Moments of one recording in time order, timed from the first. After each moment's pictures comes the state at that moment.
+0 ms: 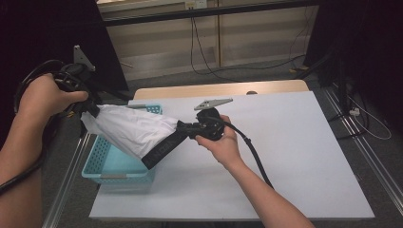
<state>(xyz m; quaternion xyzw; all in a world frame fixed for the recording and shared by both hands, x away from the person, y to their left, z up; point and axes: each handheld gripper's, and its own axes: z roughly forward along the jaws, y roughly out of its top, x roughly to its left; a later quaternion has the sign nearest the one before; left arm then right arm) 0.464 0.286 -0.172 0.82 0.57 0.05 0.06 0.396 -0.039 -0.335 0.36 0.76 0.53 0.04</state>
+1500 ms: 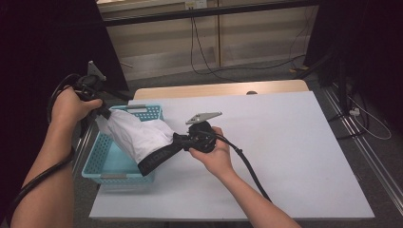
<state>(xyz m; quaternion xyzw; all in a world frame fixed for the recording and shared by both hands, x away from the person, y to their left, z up) 0.502 0.297 -0.240 0.81 0.58 0.06 0.09 0.383 -0.017 -0.365 0.37 0.78 0.50 0.05</state>
